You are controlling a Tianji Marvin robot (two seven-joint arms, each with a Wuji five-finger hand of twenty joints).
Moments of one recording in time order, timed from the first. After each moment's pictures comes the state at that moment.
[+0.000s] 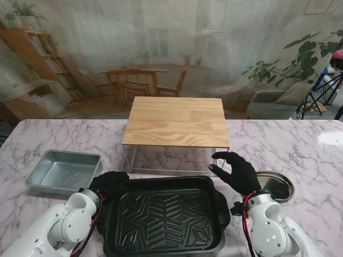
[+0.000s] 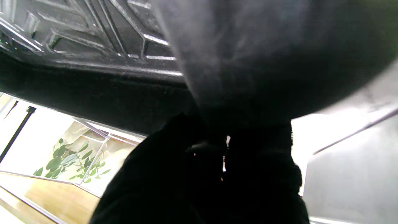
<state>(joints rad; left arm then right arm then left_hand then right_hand) 1.68 -1.06 -1.25 -1.65 0.78 0.08 -0.13 -1.86 -1.14 1.35 -1.85 -0.56 0.04 -0.18 1.21 -0.28 0.34 -0.02 0.58 0.24 0.51 0.57 0.81 0.21 0.35 0.74 0.80 0.25 0.64 0.74 0.54 0.20 1.19 0.49 0.38 -0.24 0.62 -0.07 0.46 0.01 0.58 0.39 0.47 0.18 0.54 0.29 0.52 0.22 0.30 0.28 0.13 0.40 0.91 0.43</state>
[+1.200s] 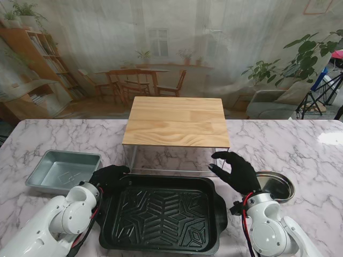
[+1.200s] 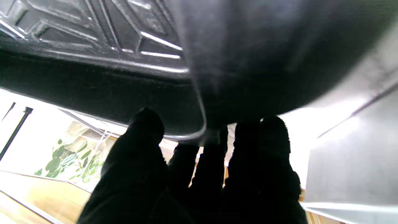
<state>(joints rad) 1.62 -1.06 -1.25 -1.62 0.80 0.06 -0.16 -1.85 -1.14 1.35 -1.84 -0.55 0.04 -0.18 1.09 -0.20 0.07 0.02 0.53 0.25 0.27 0.43 0.65 0.25 0.36 0.45 0.63 0.29 0.51 0.65 0.37 0.21 1.07 0.48 0.38 -0.24 0.62 -0.07 0.46 0.01 0.58 0.39 0.48 0.18 0.54 0.30 0.52 0.22 0.30 0.28 0.13 0.40 0.91 0.43</state>
